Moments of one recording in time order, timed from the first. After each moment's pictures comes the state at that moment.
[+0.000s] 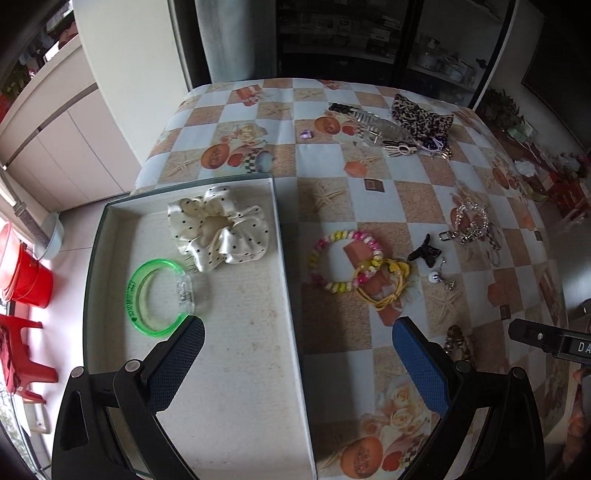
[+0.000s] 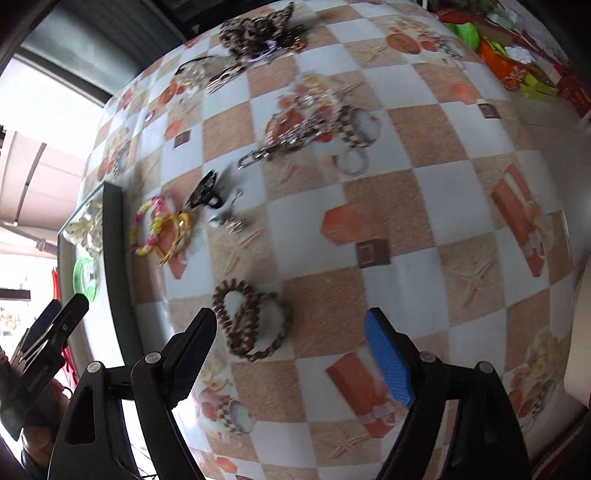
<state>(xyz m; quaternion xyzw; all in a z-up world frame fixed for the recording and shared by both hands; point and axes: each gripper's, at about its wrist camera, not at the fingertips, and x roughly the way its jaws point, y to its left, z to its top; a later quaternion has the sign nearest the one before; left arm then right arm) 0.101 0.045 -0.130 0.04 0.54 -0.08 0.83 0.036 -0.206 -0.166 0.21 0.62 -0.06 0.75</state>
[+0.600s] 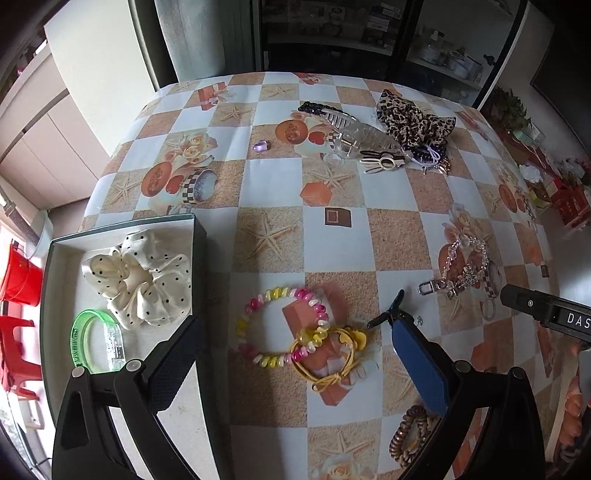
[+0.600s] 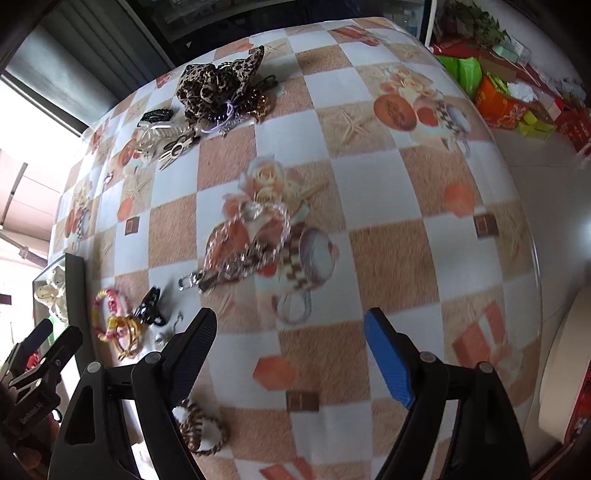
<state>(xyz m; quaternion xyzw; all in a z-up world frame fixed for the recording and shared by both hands) 0.165 -0.021 -0.153 0.02 0.56 -0.07 0.82 0.127 -0.270 -0.174 0.15 0.61 -0.06 0.78</state>
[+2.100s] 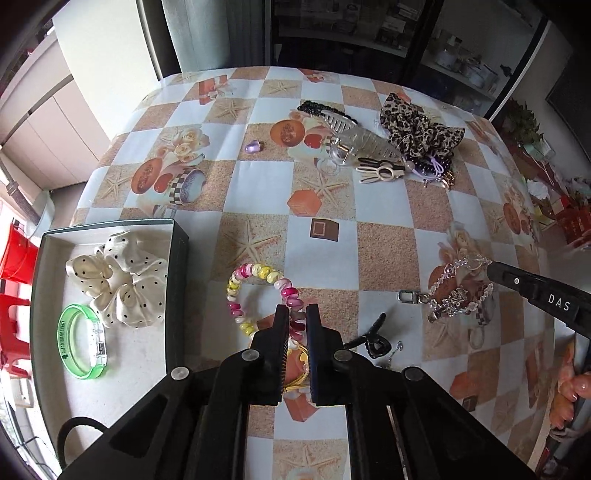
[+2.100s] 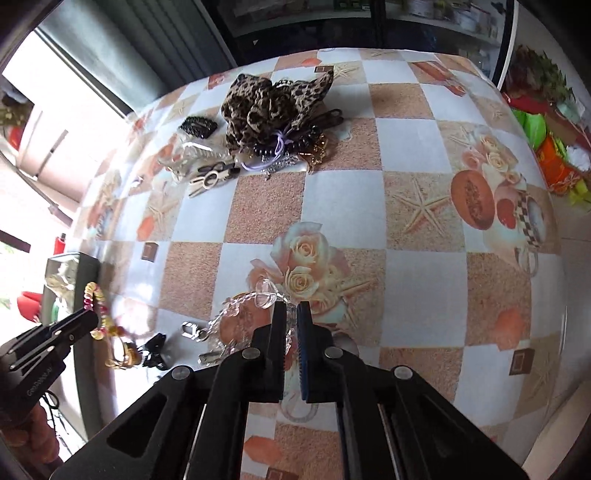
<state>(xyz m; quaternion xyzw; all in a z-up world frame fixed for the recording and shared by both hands) 0.179 -0.037 -0.147 -0.01 0.57 -0.05 0.82 0.189 -0.256 -0.176 0.12 0.58 0.06 0.81</state>
